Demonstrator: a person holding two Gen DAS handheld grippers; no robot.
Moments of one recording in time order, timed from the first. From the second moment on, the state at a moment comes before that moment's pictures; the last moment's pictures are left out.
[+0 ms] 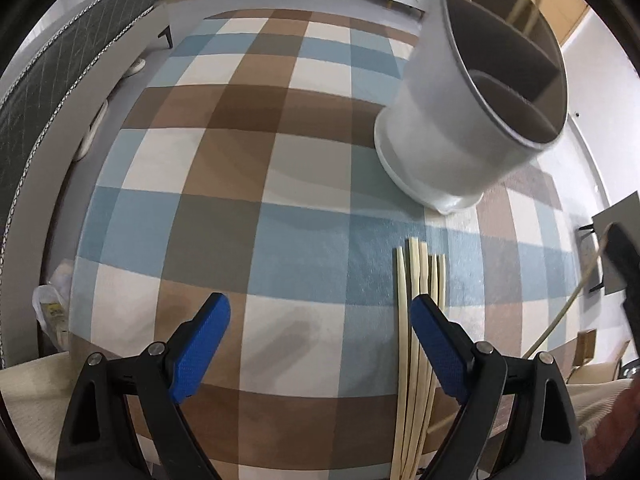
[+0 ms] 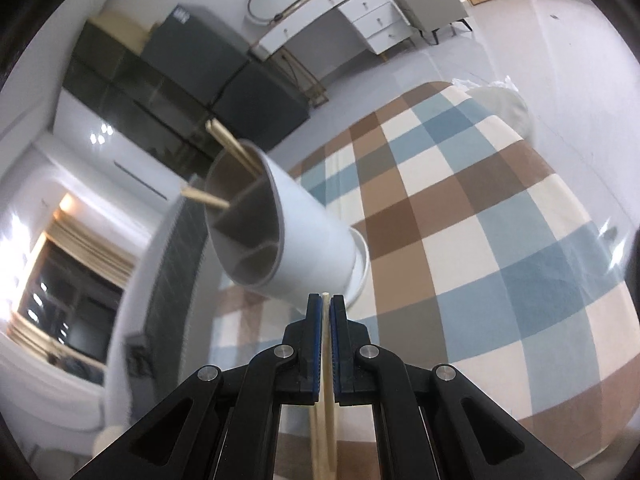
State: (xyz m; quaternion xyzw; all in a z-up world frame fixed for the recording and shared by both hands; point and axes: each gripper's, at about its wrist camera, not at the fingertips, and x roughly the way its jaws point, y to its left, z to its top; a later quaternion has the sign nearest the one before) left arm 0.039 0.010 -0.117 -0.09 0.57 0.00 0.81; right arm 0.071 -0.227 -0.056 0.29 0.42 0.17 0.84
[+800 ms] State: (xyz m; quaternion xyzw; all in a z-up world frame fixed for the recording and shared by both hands) left arm 0.048 -0.029 -0.146 0.00 0.60 0.03 0.80; right arm 0.061 -0.244 -0.048 0.29 0.42 0.17 0.85
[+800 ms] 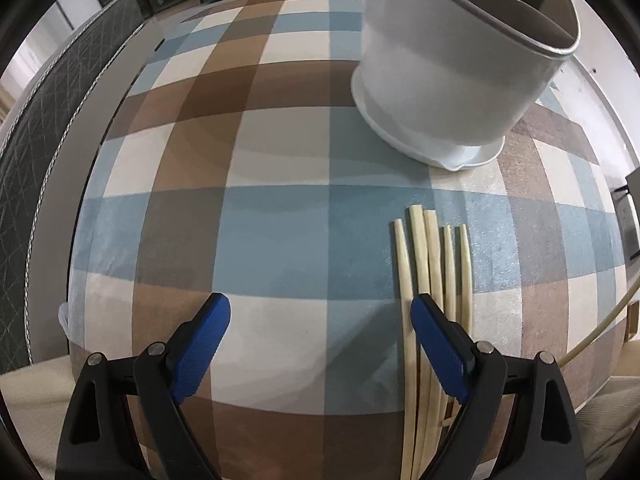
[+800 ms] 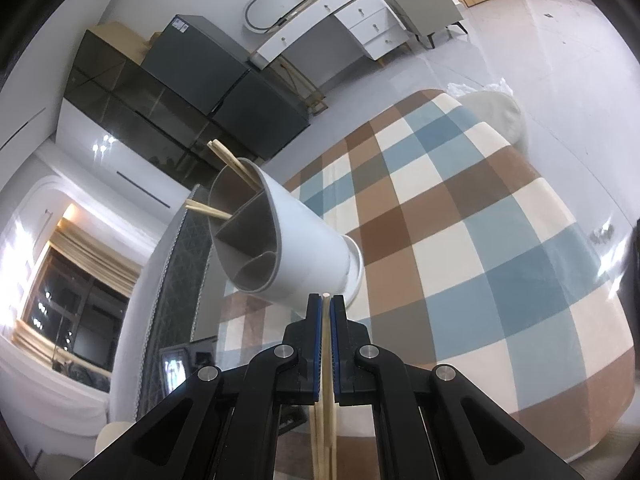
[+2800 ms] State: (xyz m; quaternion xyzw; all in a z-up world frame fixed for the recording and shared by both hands) left arm -0.011 -0.004 0.010 -0.07 0.39 -0.09 0.91; right arm -0.022 -0.201 0.041 0.13 0.25 0.15 0.95
